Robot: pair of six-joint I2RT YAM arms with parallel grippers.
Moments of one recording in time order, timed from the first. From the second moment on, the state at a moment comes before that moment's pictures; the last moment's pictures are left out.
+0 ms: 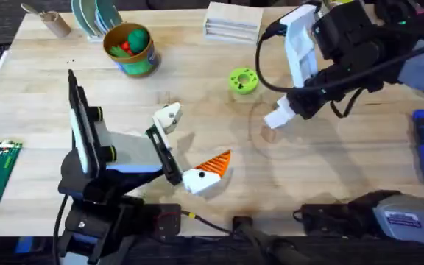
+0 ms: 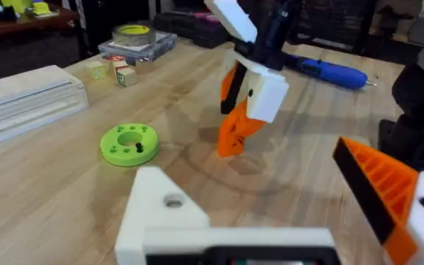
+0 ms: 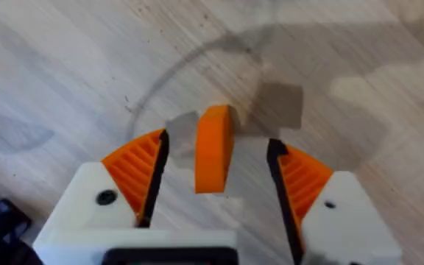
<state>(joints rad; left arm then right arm) -0.19 0.01 0.01 -0.07 0.90 -0.02 0.31 1.43 0.97 -0.86 -0.24 -0.35</state>
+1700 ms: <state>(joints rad) -0.19 0.01 0.01 -0.07 0.90 -0.02 0.18 0.98 1.28 -1.06 -0.18 -0.29</state>
